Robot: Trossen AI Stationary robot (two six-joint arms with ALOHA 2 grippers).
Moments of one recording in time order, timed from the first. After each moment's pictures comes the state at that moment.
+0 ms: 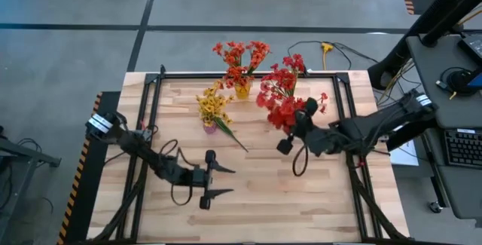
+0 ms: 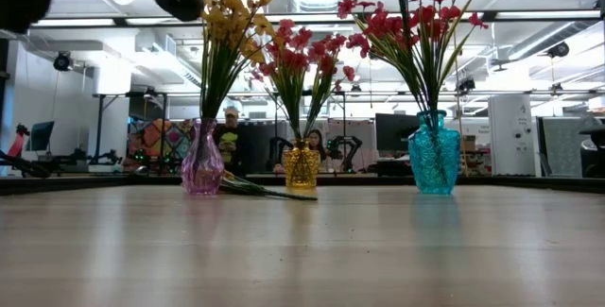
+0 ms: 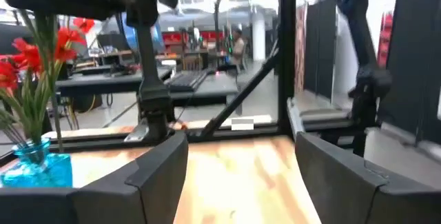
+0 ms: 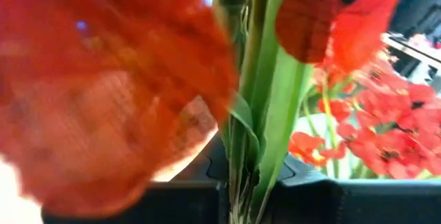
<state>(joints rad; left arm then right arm) -0.59 1.67 0.56 1.26 -0.51 0.08 0.36 1.27 1.13 -0.35 0.97 0.16</state>
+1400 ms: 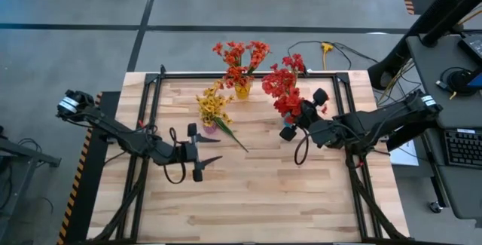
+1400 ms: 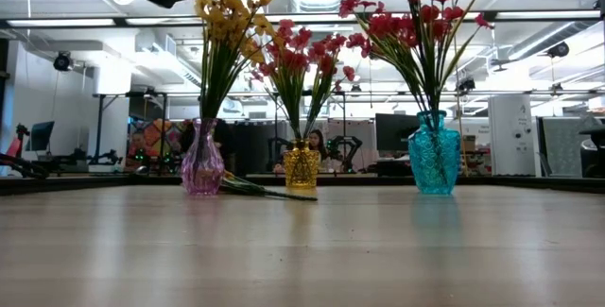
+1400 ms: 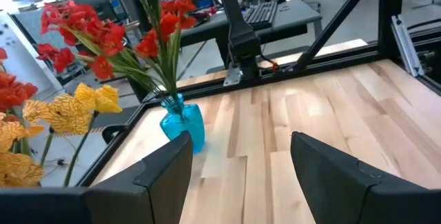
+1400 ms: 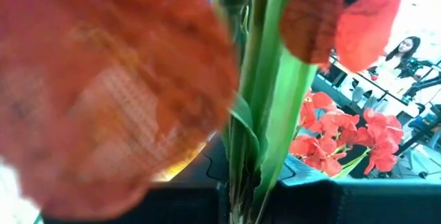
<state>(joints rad) -0.47 1.13 0.55 0.42 -0.65 0.17 0.28 1.20 1.07 -0.32 1.10 0.00</state>
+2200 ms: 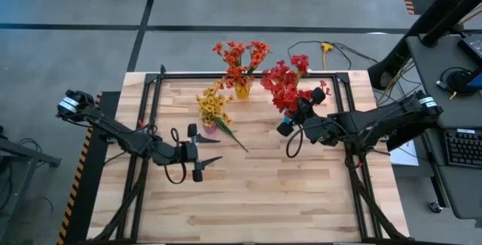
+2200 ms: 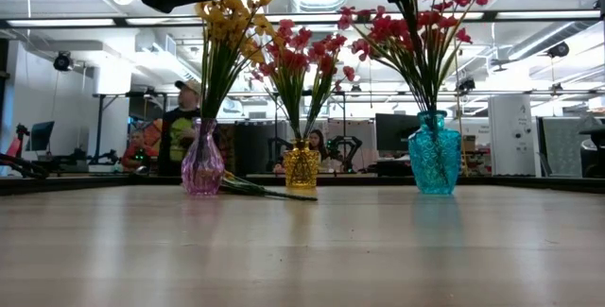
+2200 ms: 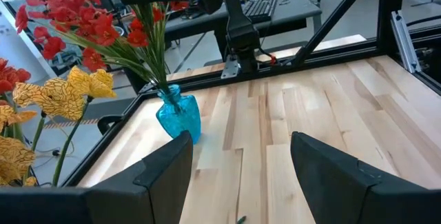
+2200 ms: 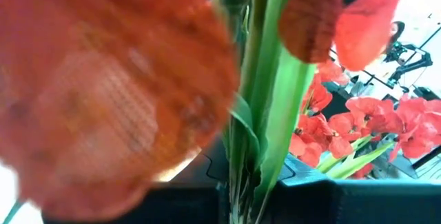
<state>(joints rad) -0.47 1.13 0.55 0.38 -0.65 0.12 0.21 1.21 0.99 -0.25 1.10 0.02</state>
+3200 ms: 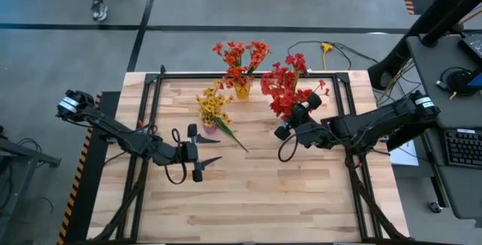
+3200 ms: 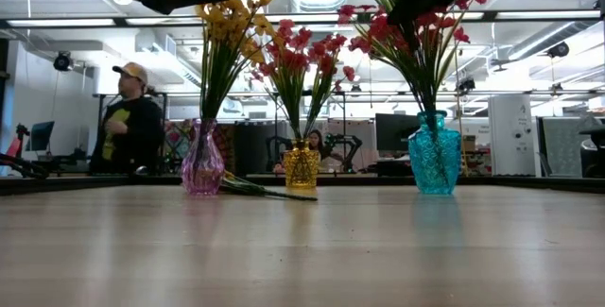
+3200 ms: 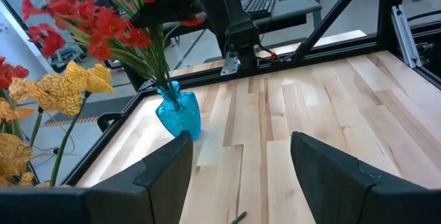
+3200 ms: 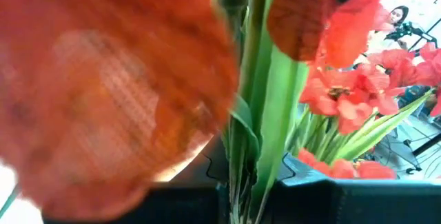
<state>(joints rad) -0.47 1.13 0.55 0.37 -0.65 0.12 0.21 1.25 0.93 -0.25 1.09 0.12</state>
